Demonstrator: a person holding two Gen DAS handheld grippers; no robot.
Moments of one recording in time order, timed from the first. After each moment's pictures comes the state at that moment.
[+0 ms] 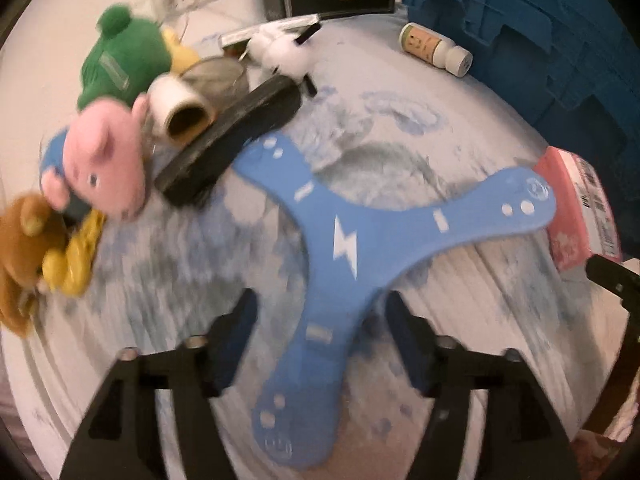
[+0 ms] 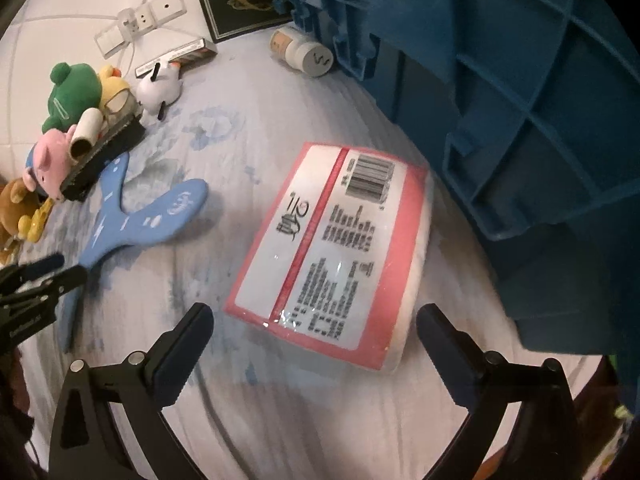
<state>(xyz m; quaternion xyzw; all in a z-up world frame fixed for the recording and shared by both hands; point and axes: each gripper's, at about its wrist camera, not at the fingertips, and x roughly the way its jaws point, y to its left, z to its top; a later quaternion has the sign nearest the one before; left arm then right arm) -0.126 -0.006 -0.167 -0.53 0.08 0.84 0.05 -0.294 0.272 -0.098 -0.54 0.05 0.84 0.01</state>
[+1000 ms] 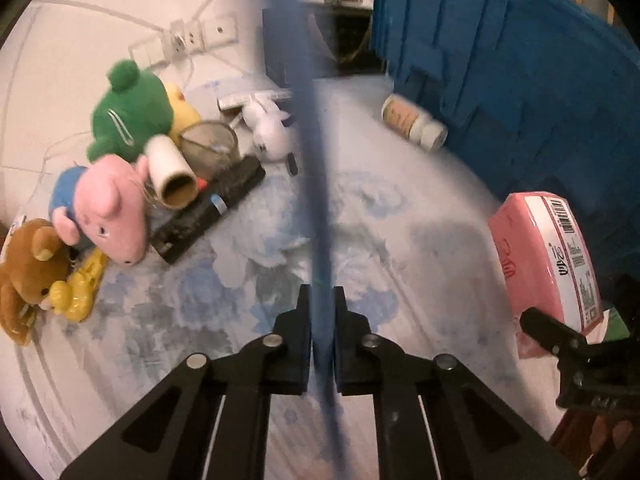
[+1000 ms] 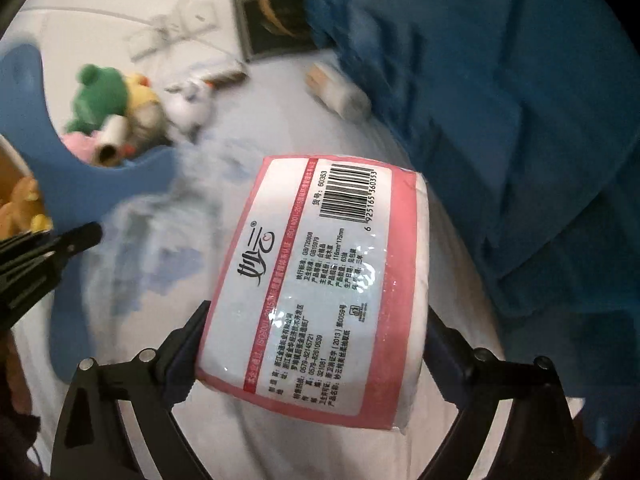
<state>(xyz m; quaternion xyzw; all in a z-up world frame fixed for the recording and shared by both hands) -0.140 0.009 -0.109 -0.46 0.01 0.88 0.07 -0.294 0.249 -0.058 -0.49 0.01 0.87 -0.03</state>
